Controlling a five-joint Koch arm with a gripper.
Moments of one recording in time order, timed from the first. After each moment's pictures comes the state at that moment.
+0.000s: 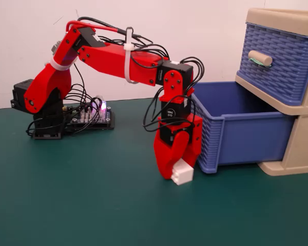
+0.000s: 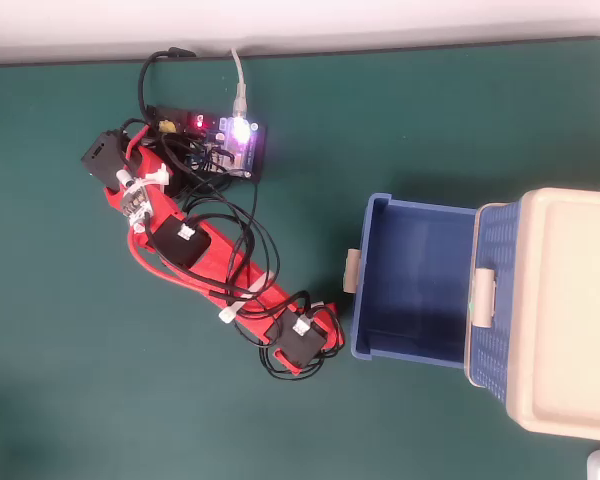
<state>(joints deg) -60.4 54.9 51.0 86.7 122.5</state>
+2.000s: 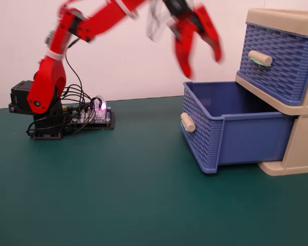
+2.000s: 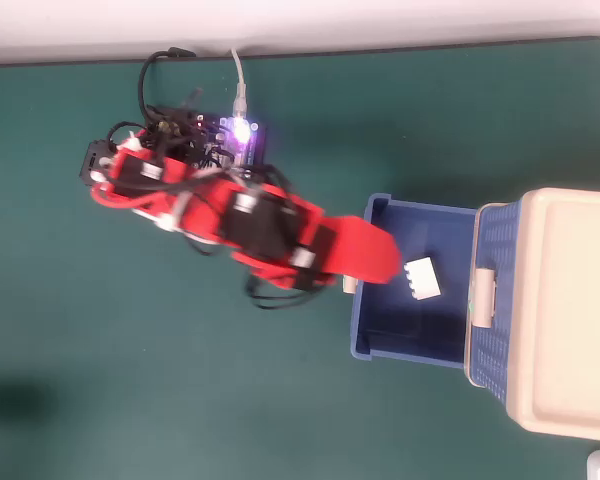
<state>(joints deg) -80.9 72.6 21.8 105.4 158.0</state>
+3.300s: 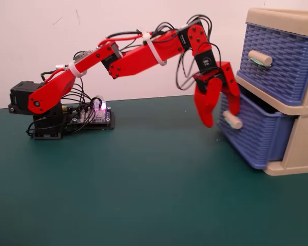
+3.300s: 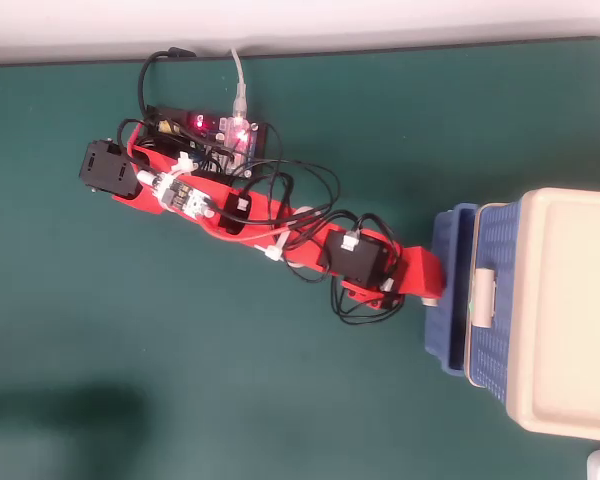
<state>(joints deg) -82.4 38.5 3.3 89.8 151.8</state>
